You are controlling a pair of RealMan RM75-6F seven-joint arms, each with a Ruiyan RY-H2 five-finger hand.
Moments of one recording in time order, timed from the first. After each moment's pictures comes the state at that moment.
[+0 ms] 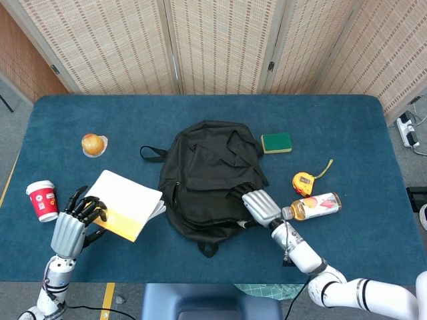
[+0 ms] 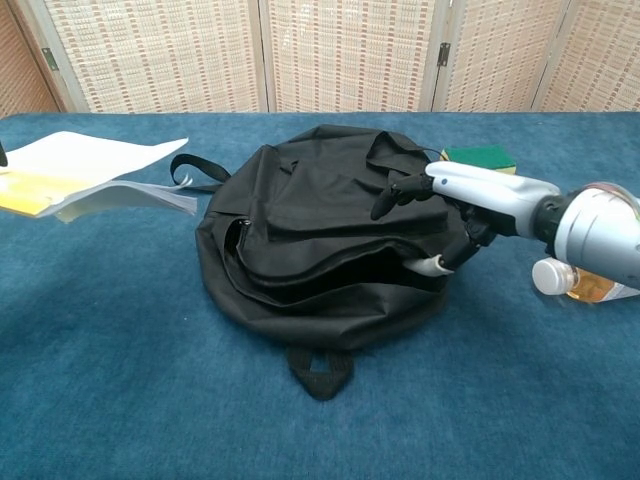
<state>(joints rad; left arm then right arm) -0.32 -1.70 -0.05 -0.89 1.72 1.86 -0.23 0.63 -1.54 0.21 -1.57 -1.25 0.83 -0.13</state>
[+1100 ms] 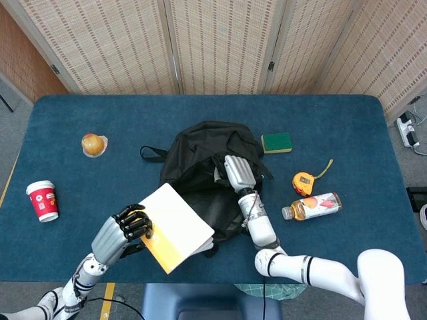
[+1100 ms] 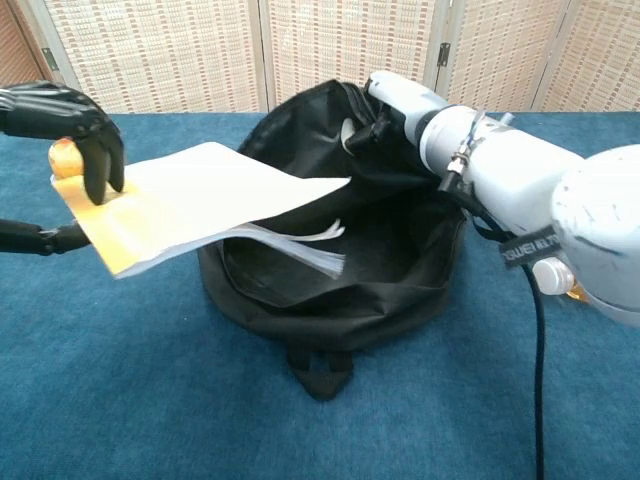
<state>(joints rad) -0.48 -1.74 0.01 -0.97 1.95 1.85 -0.24 0.89 -1.83 0.49 -1.39 -0.79 1.01 -0.27</state>
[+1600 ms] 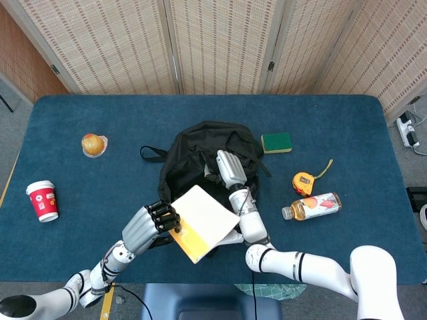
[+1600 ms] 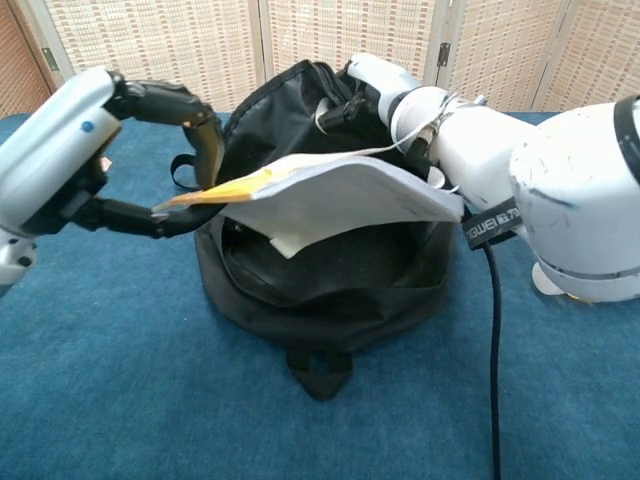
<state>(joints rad) -0.63 -1.86 -0.05 -0.90 1.93 1.76 -0.29 0.94 -1.85 0.55 -1.40 -0.72 0.99 -0.21</state>
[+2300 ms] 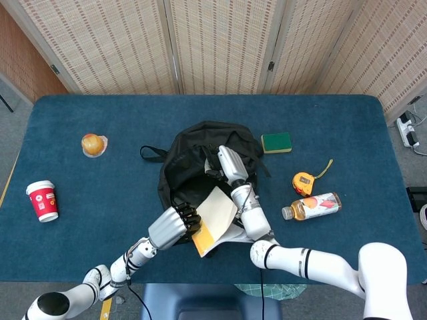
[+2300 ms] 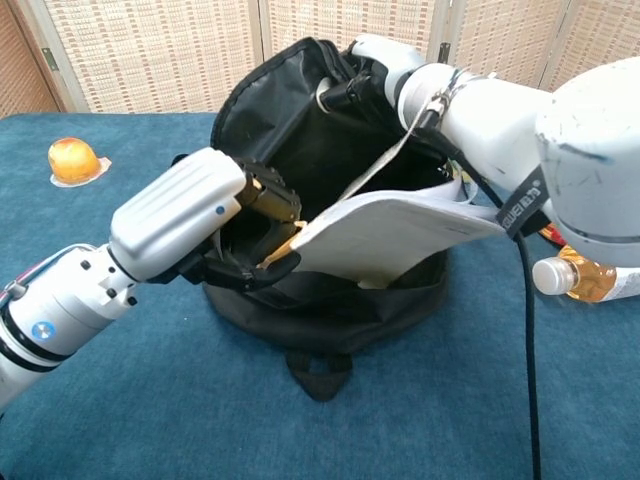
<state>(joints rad) -0.70 -2.05 0.00 -0.59 1.88 1.65 -0.32 0.94 -1.78 0.56 -1.45 -0.69 0.95 -0.13</state>
